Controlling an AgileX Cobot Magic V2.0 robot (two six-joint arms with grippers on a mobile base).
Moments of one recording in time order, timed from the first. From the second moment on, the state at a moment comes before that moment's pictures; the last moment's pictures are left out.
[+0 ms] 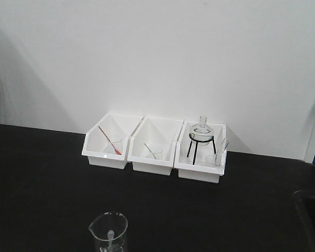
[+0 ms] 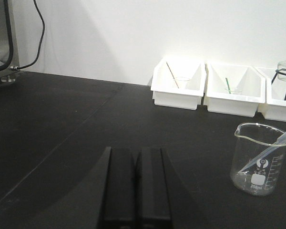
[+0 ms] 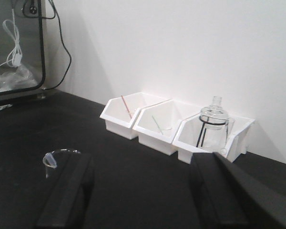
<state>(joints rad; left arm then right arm) -0.07 -0.01 0.03 -0.02 0.01 0.05 0.62 0.22 -0.30 -0.90 0.20 0.84</state>
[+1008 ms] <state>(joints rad) -0.07 -0.01 0.03 -0.02 0.01 0.05 0.09 -0.01 0.03 -0.10 0.05 0.04</state>
